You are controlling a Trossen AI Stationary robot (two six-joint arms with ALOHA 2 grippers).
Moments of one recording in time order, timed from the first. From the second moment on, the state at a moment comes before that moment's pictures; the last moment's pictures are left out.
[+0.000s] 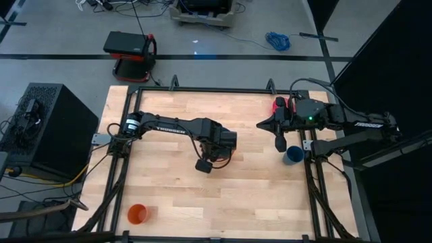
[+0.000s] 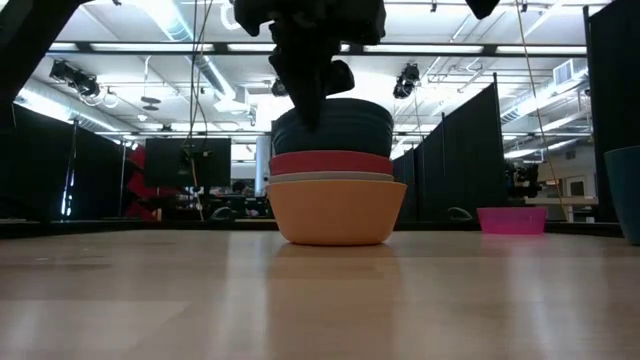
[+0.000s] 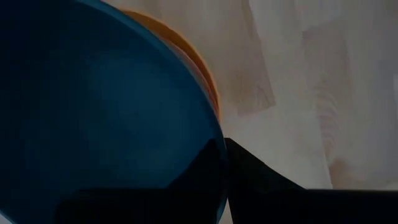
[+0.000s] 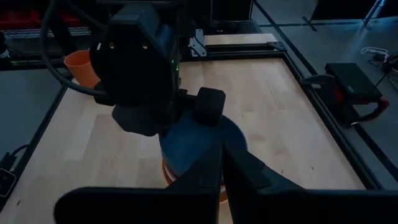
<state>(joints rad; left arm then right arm) -0.06 2.07 1.97 -1.28 0.04 0.25 0.02 0.93 1.10 -0.61 0.11 0.03</state>
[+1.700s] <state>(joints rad) -0.06 2.15 2.06 -1.32 -0.07 0.19 0.02 0.93 1.10 -0.62 0.11 0.02</state>
